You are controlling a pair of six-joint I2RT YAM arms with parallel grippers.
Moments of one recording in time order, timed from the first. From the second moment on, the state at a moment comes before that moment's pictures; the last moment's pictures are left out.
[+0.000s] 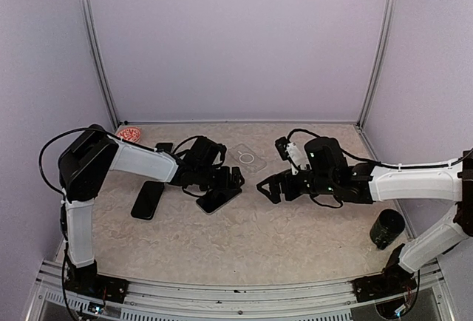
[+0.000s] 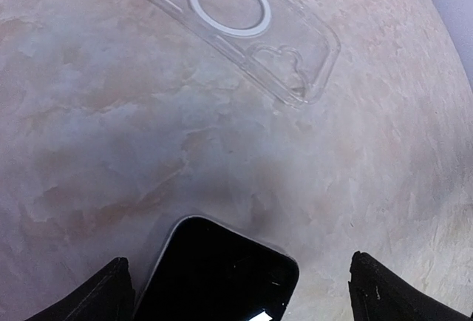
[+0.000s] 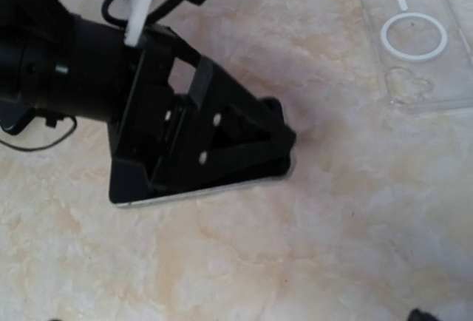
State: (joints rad) left arm -0.75 2.05 1.24 0.04 0.04 -0.58; right arm 0.84 1.40 0.81 0.05 -0.05 0.31
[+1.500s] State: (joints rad) left arm -0.74 1.64 0.91 0.35 0.07 -0.61; right arm 0.77 1.37 0.81 0.03 0.10 0.30
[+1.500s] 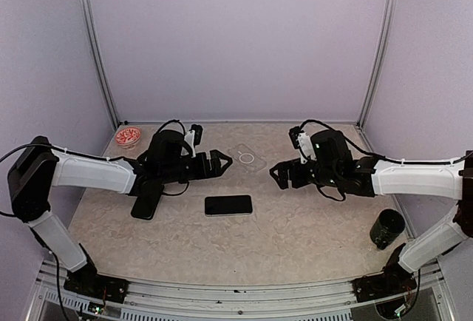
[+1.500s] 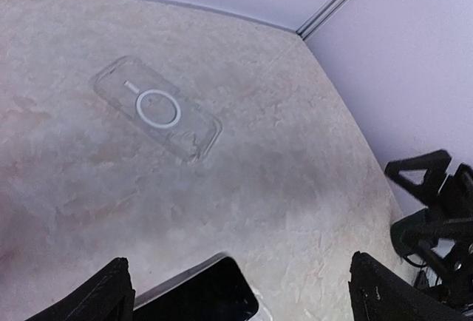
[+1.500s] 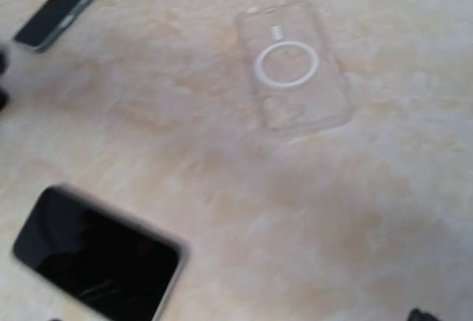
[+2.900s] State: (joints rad) left arm -0.79 1.25 0.57 0.32 -0.03 -0.63; right arm 0.54 2.29 1.75 -0.29 0.26 0.11
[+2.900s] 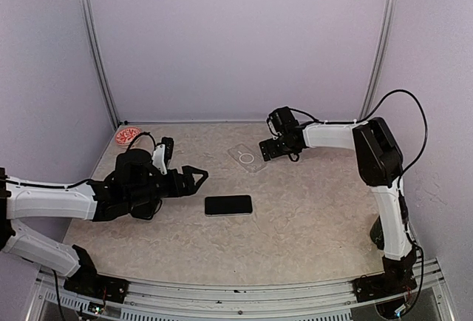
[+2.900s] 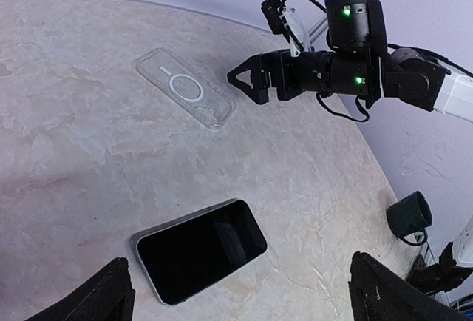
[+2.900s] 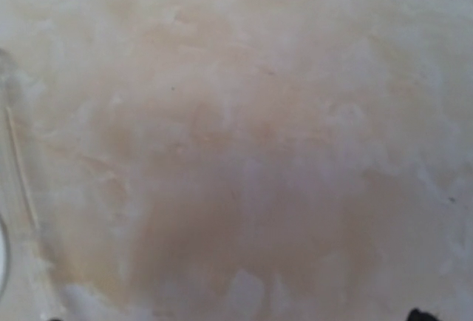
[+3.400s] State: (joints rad) left arm -0.79 1.25 0.55 0.32 -0.03 -0.64; right arm 0.54 2.34 1.77 -0.30 0.21 0.09
